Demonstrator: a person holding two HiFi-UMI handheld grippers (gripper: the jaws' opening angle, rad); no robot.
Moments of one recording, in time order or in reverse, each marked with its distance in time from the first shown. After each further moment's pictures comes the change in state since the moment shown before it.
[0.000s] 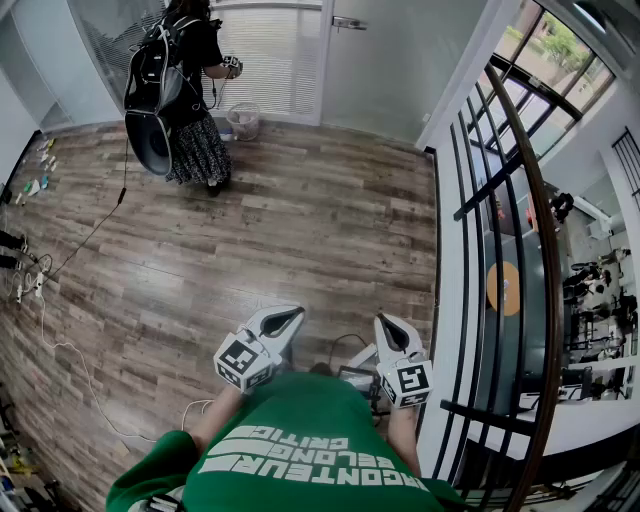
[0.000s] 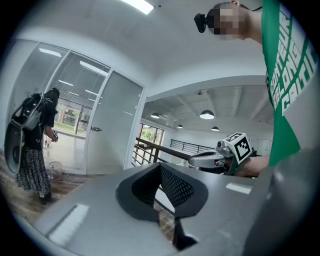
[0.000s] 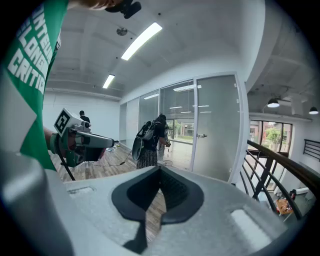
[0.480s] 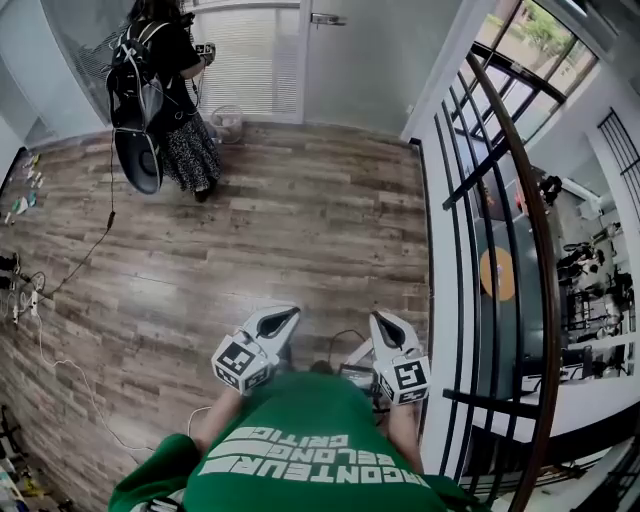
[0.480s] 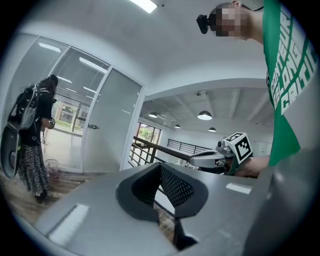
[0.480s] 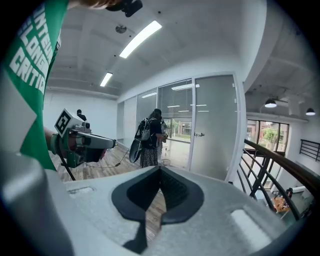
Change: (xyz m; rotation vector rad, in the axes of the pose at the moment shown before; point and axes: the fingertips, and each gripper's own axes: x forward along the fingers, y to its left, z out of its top) left arm -0.006 0.014 -0.009 0.002 -0.001 -0.021; right arm 0.004 0.012 -0.001 0.006 0.011 -0.024
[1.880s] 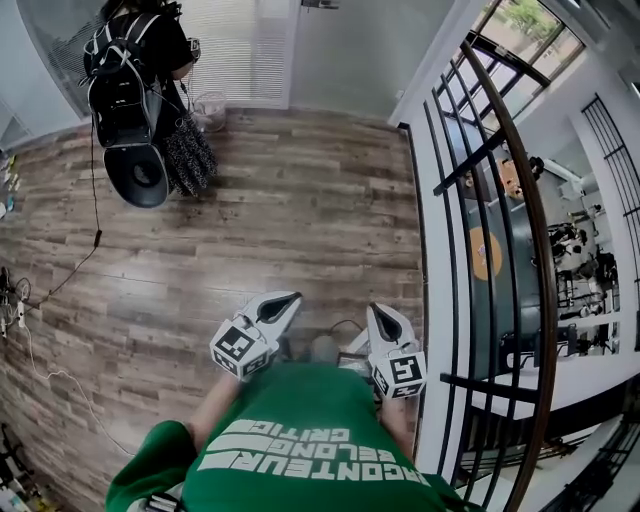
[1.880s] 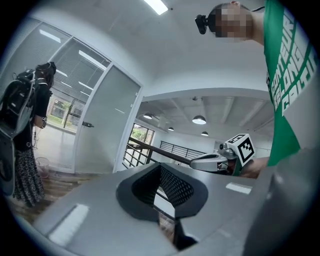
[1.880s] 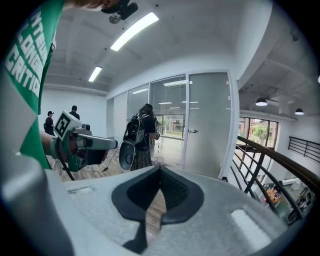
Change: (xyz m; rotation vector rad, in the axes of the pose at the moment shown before) left arm -0.002 0.063 0.015 -0.045 -0.016 -0.123; right arm 0.052 0.030 0.016 0.044 0.039 -0.115
